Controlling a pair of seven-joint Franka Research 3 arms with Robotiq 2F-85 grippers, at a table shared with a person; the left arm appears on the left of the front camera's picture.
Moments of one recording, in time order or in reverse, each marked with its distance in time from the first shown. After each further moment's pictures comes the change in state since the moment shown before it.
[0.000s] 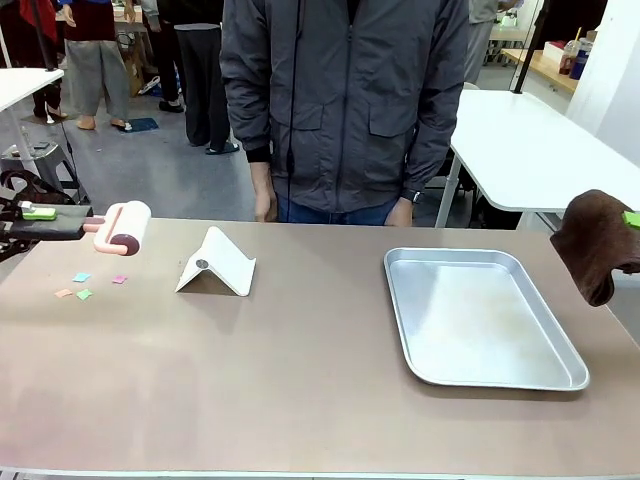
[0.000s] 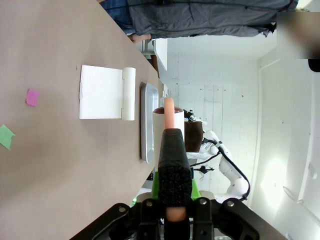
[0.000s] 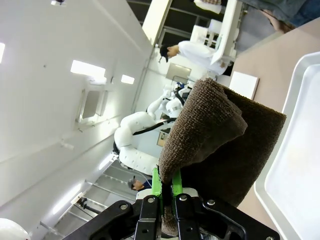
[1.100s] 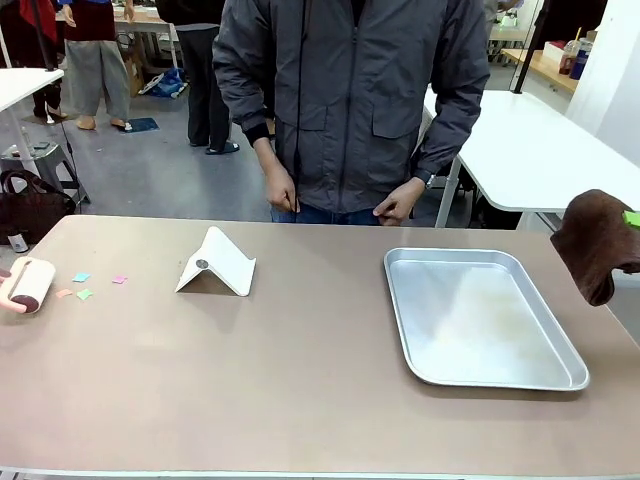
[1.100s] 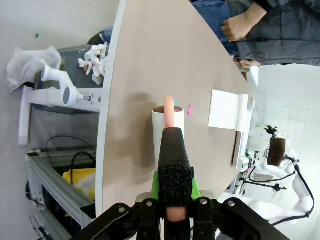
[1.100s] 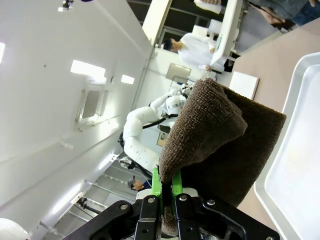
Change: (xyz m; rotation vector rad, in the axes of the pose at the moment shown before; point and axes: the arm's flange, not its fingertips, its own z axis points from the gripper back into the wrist) left arm 0.046 0.042 0.154 0.468 -0.047 -0.005; right arm 0.000 0.000 0.000 0.000 0.000 0.001
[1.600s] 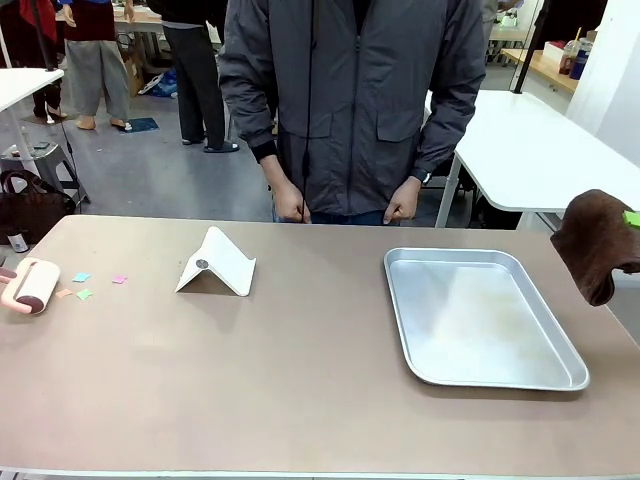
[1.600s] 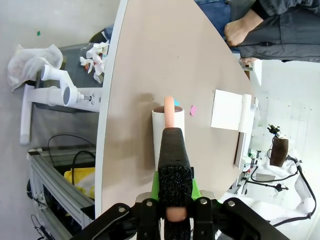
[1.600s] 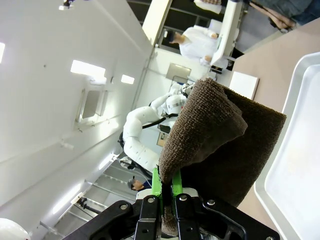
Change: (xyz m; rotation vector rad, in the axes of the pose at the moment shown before) left arm 0.004 -0.004 -0.008 0.017 0.005 -0.002; right arm 0.000 0.000 0.000 0.000 0.000 0.000
